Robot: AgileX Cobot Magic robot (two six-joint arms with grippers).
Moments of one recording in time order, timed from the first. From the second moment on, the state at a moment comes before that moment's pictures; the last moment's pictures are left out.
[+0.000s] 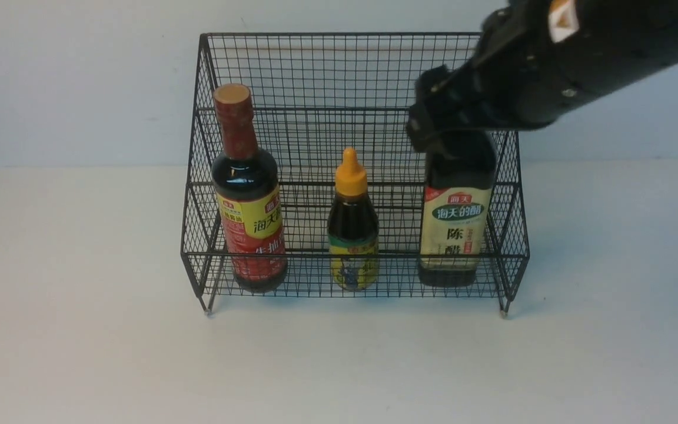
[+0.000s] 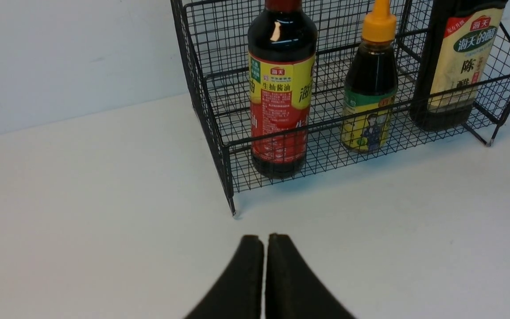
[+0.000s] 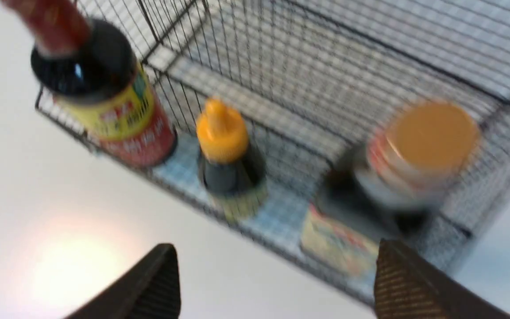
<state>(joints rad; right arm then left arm) 0.66 1.43 -1.57 -0.10 1.16 0.18 -0.14 0.19 -0.55 -0.25 0.84 0.24</state>
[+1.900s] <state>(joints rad) 0.65 0.18 -0.41 -0.19 0.24 0.21 -0.14 0.19 -0.55 -0.33 0.91 0.23</state>
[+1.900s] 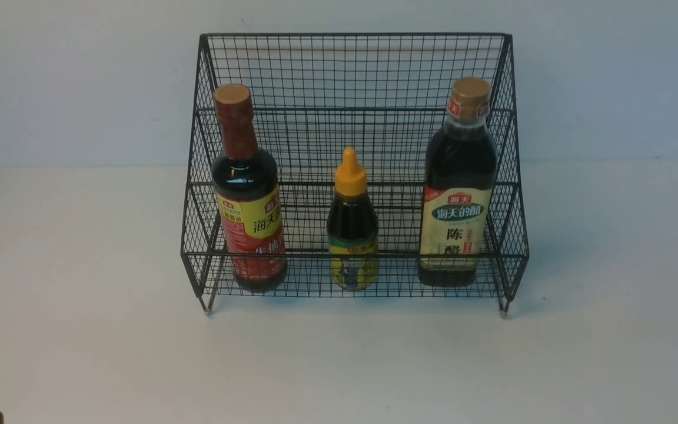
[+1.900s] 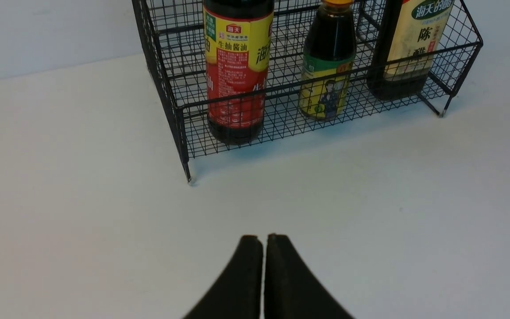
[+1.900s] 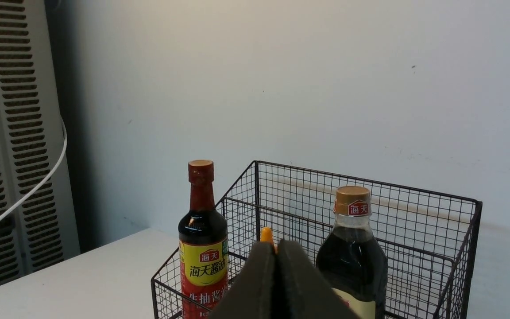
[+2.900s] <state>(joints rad) 0.18 0.02 -0.09 -0.15 0.27 0.21 -0.14 0.19 -0.55 -0.34 0.91 0.23</state>
